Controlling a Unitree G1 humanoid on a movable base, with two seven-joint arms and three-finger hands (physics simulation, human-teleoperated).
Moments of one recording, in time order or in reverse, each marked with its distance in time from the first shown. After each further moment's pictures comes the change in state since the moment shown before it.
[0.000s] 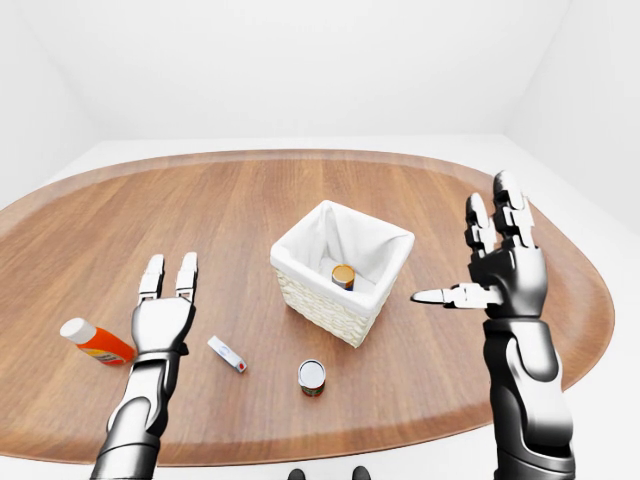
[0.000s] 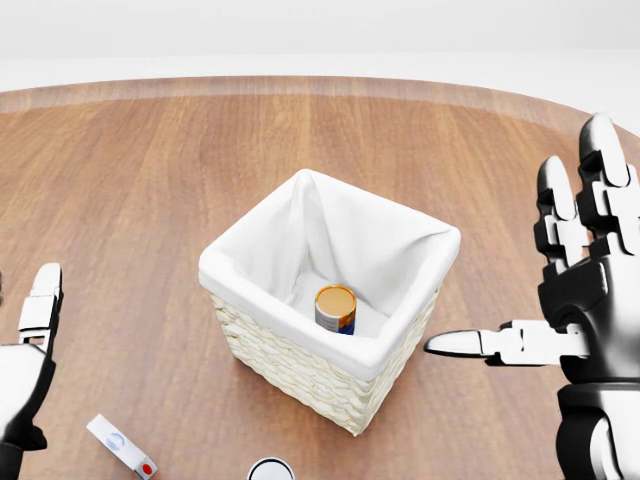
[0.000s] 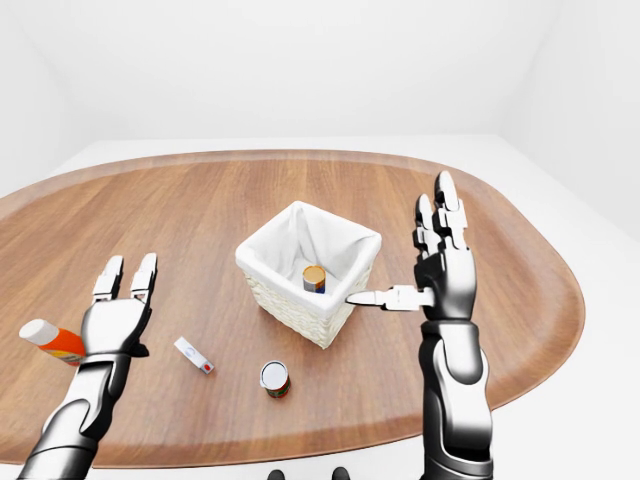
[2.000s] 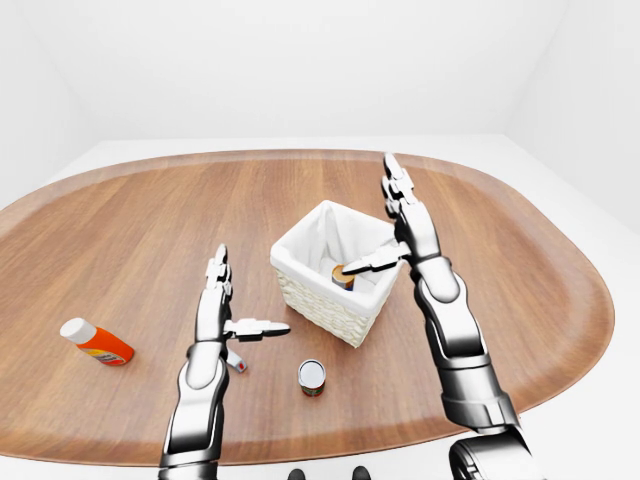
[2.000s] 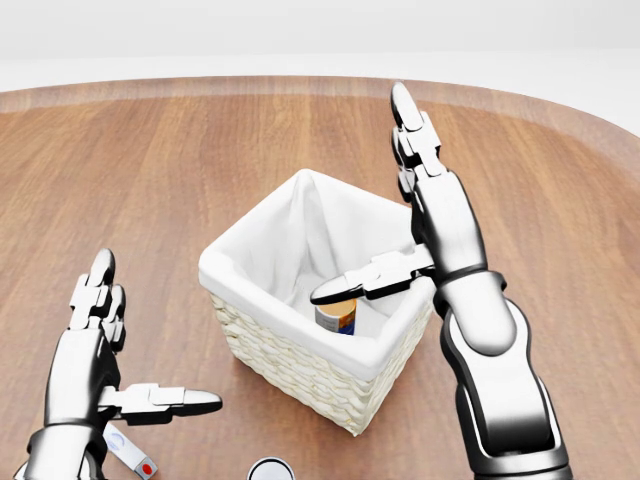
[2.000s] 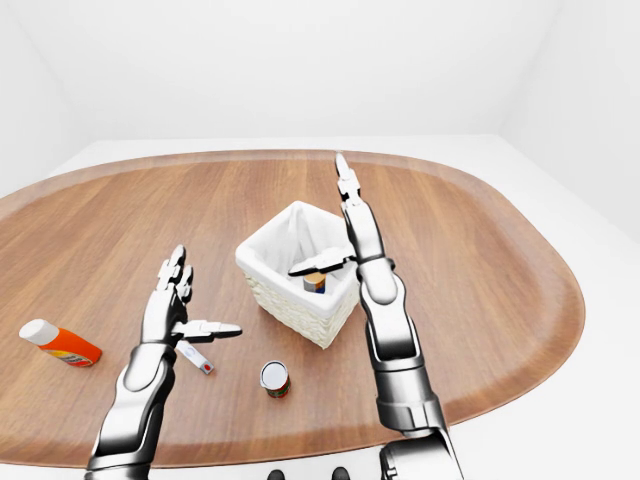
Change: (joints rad) left arm 0.087 -0.336 -0.056 -0.479 -1.254 0.175 -0.457; right arm -0.421 0.022 0.187 0.503 -0.302 0.000 0.024
